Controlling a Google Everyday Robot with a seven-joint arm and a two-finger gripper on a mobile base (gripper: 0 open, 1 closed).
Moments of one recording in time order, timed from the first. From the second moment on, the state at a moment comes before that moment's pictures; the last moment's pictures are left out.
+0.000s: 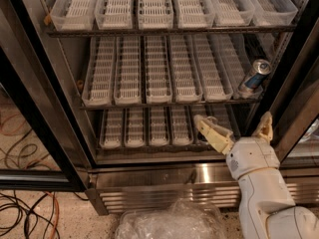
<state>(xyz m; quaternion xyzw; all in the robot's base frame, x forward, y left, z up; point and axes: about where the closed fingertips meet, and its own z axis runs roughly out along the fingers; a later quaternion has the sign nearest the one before) 0.492 -0.189 0.857 -0.01 0.65 0.08 0.76</state>
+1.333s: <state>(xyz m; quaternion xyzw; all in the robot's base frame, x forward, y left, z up) 0.516 -0.190 0.852 -0.04 0.63 0.01 0.78</state>
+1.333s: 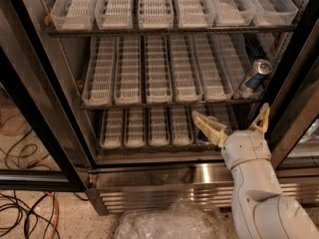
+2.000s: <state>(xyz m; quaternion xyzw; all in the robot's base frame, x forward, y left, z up) 0.538 -0.198 0.849 -0.01 0.62 0.01 0.78</state>
